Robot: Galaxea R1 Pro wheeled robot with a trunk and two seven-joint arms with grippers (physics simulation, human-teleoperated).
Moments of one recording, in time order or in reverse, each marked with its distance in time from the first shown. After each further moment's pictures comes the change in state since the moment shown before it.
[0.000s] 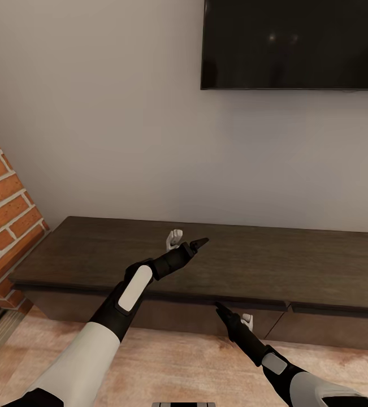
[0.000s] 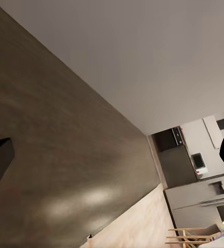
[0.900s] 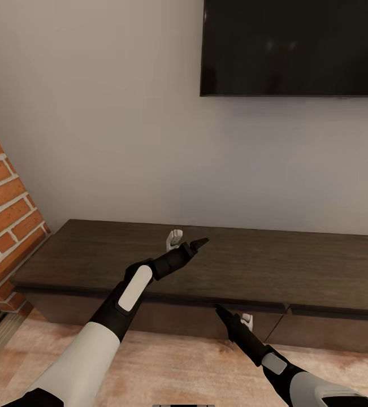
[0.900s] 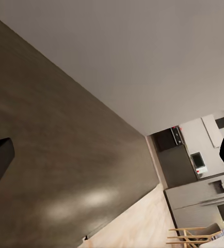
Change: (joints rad) left arm 0.000 0.000 0.000 0.000 0.000 0.001 0.000; right arm 0.000 0.000 0.004 -0.001 0.001 0.000 0.004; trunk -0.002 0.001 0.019
